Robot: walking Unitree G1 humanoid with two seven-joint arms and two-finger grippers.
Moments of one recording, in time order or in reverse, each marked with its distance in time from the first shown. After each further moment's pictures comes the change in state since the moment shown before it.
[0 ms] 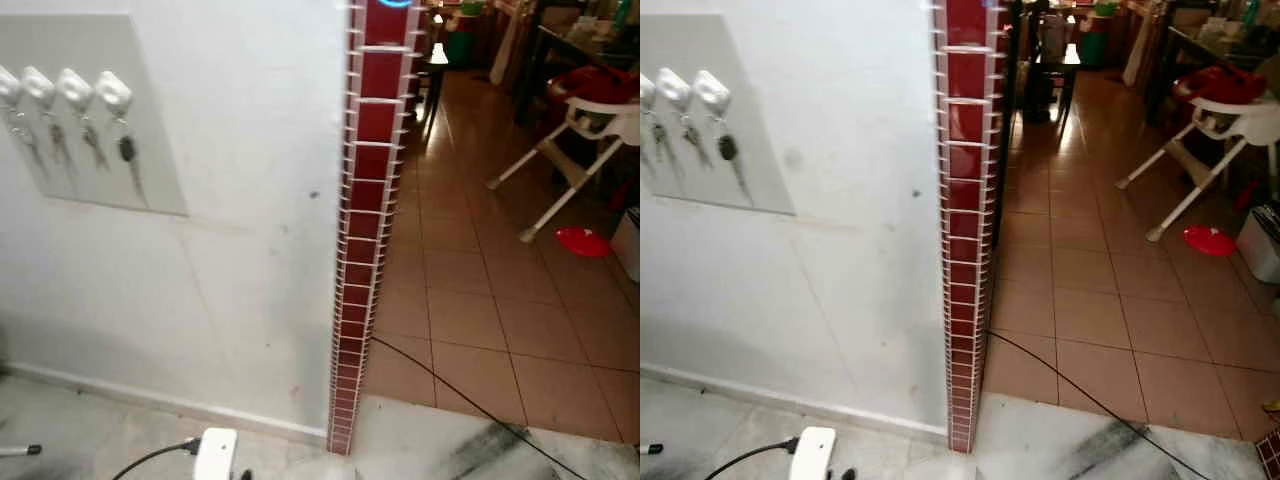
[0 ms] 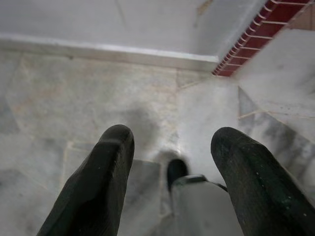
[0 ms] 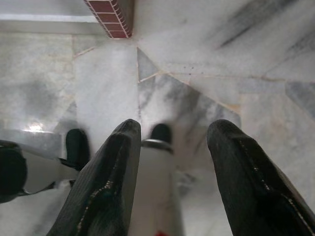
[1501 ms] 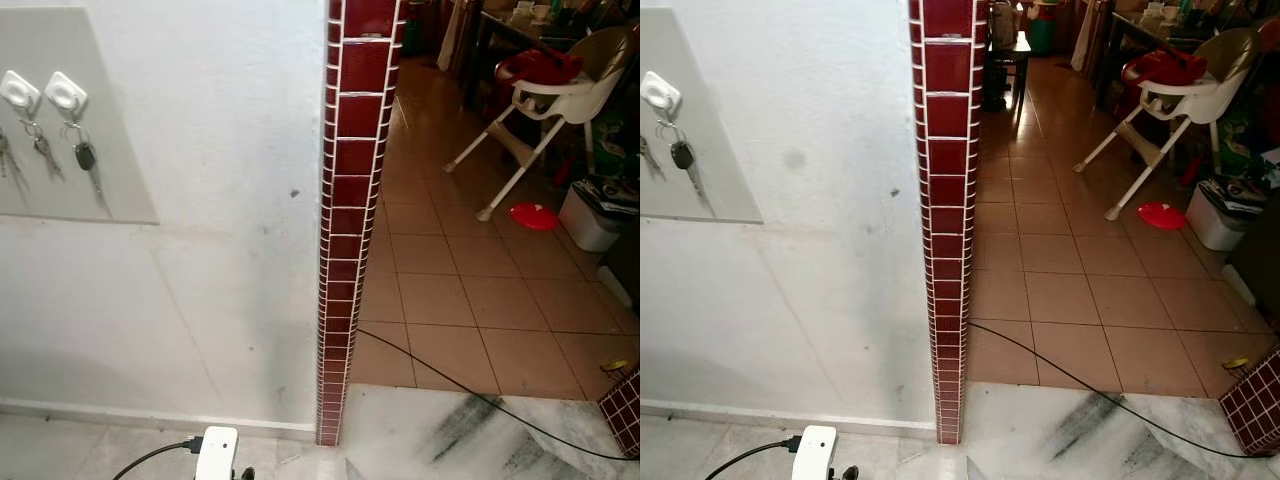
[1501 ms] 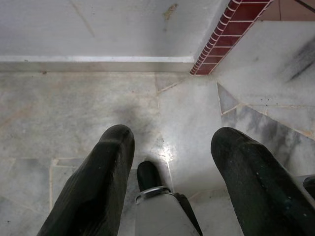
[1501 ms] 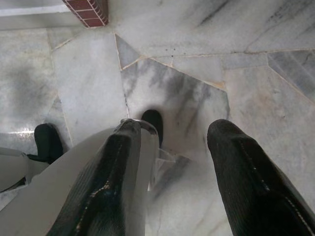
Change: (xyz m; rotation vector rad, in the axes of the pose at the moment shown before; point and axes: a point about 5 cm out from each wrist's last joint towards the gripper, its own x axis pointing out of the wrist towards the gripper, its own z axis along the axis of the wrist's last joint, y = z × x) left arm 0.002 -0.013 0.004 -0.005 -0.011 -0.031; right arm -0.002 -0.013 -0.004 0.001 0.023 -0.035
